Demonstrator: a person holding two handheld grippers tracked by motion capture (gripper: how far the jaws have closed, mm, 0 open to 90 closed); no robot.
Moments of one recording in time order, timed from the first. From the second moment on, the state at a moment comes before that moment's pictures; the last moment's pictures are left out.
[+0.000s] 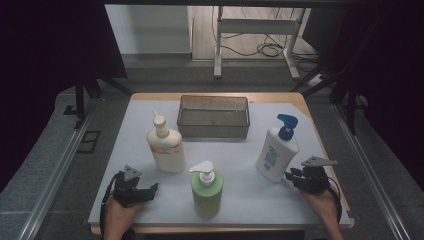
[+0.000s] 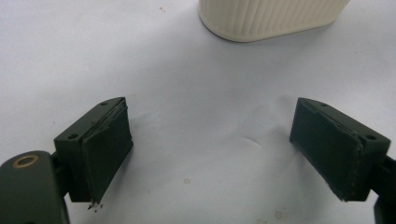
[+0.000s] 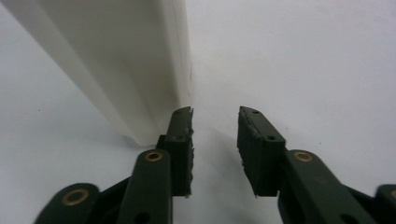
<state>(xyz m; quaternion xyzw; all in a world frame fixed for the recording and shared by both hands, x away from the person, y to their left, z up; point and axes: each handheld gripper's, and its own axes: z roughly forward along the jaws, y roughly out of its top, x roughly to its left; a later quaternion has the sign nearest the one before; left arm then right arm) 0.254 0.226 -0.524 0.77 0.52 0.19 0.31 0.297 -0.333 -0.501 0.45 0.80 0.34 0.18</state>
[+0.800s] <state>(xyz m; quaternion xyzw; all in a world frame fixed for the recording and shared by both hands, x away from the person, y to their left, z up) 0.254 0.226 -0.524 0.77 0.52 0.19 0.31 0.265 -0.327 -0.492 0.43 0.81 0.35 0.17</state>
